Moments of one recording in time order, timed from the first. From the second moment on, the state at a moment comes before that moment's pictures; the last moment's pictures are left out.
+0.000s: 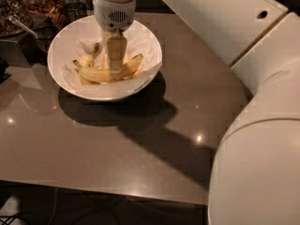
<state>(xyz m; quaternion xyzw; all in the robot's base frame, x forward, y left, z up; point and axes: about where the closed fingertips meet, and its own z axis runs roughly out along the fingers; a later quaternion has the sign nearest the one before) 0.589 0.084 0.945 -0.79 0.60 0.01 0.12</state>
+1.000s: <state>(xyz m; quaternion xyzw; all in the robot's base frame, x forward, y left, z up) 0.597 0.091 0.898 -0.78 0.62 0.04 0.08</state>
